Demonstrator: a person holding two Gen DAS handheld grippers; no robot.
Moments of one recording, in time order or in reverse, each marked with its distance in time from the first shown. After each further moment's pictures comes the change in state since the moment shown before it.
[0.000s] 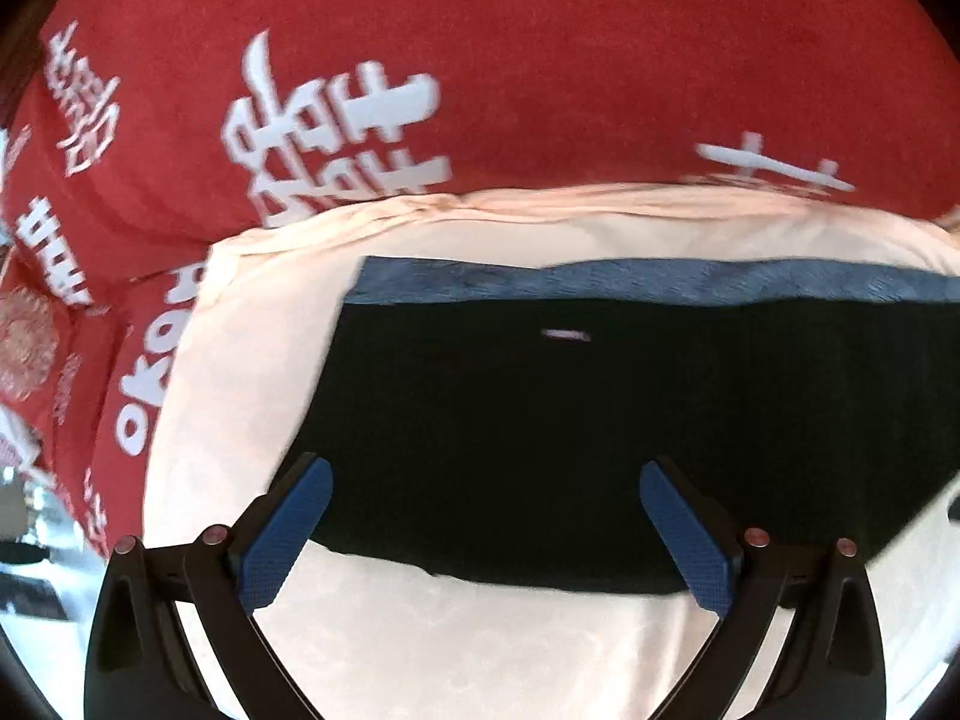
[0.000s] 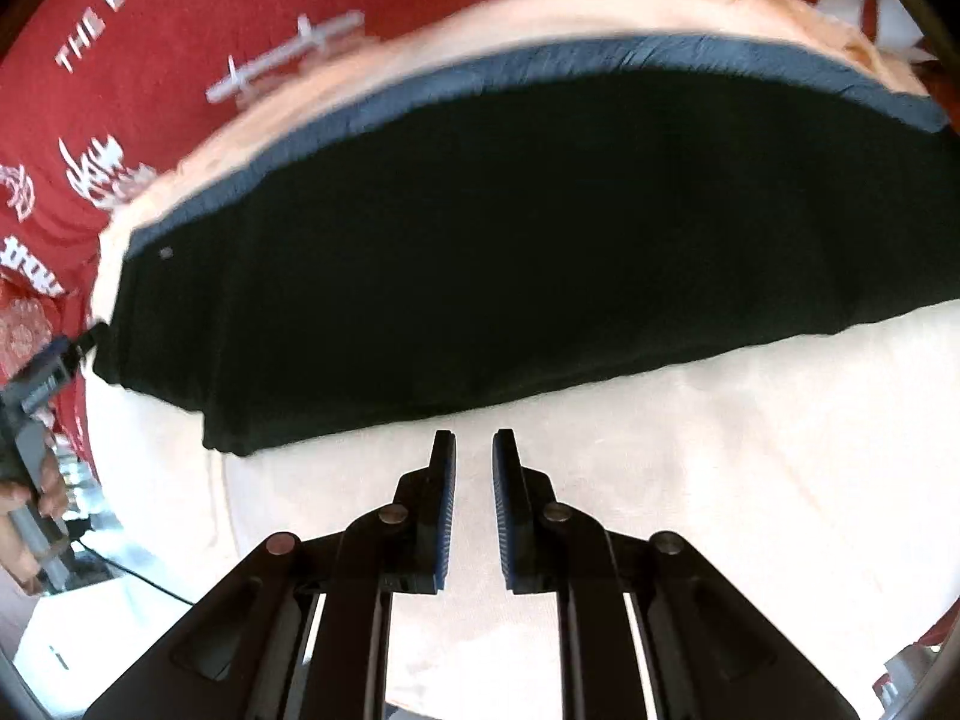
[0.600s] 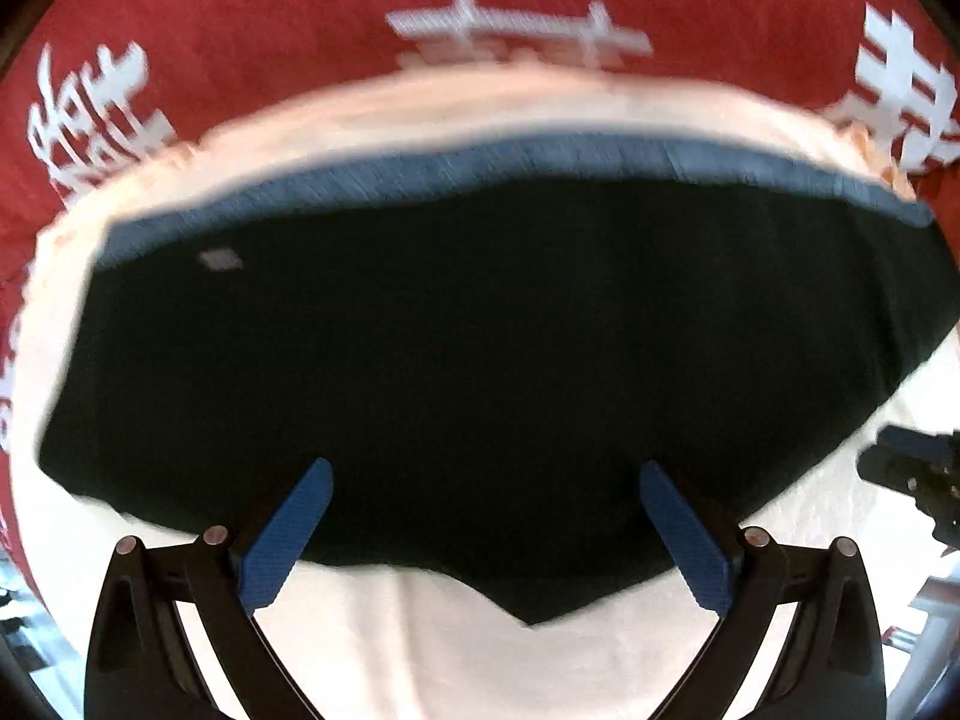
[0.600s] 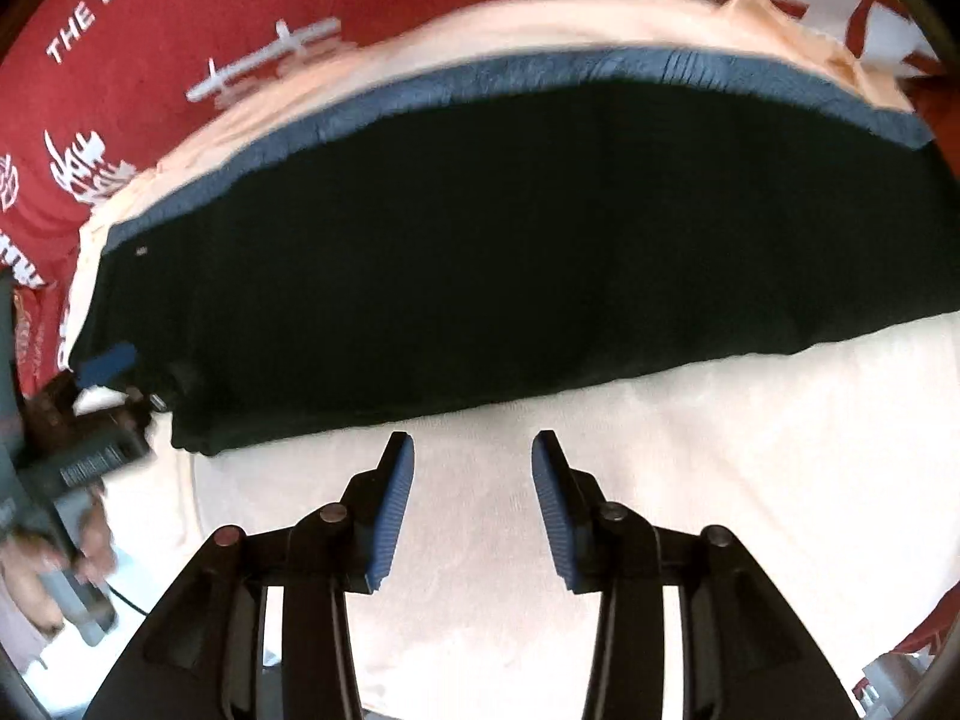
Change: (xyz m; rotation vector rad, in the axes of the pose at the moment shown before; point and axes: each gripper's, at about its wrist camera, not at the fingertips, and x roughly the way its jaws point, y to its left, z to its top) left arm 0.023 -0.115 -0.008 0.076 0.100 -0.228; right arm -0.008 -0.014 0.000 -0.029 -0.005 -0.078
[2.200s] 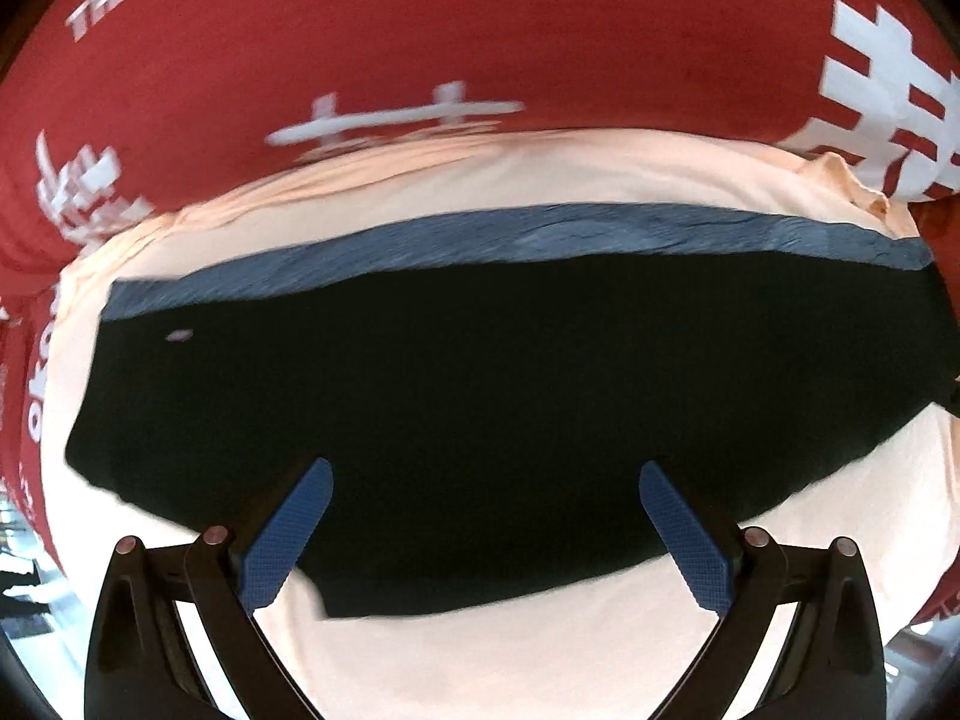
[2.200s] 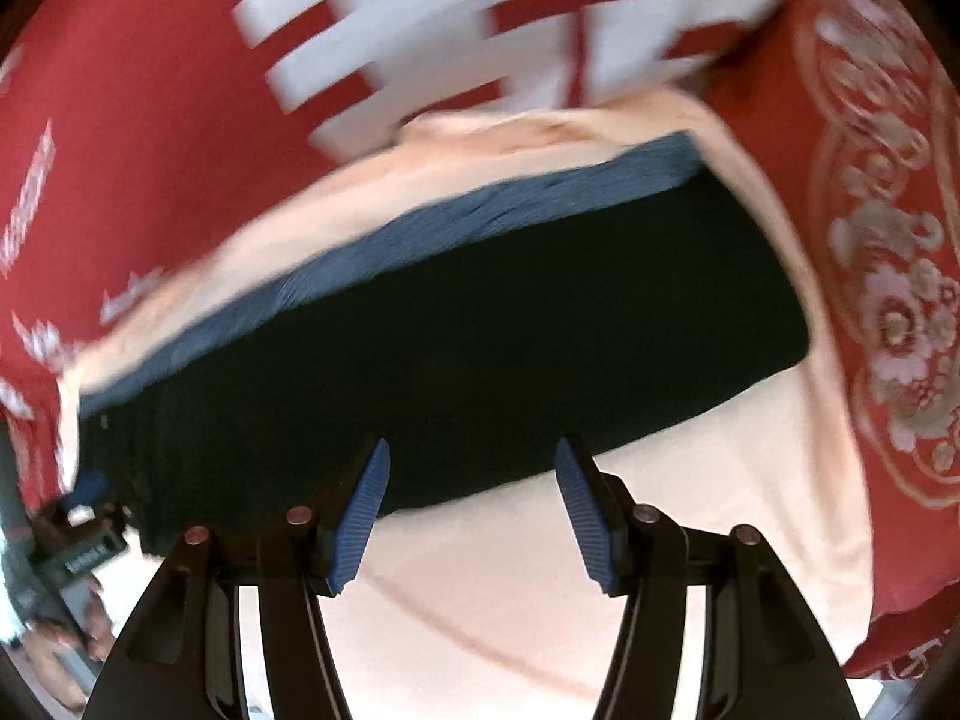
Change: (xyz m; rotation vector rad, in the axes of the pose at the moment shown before) left arm -0.027 -0.117 0.048 -0.043 0.047 0.075; right arm -0.070 -0.176 0.058 0.221 -0.137 -0.016
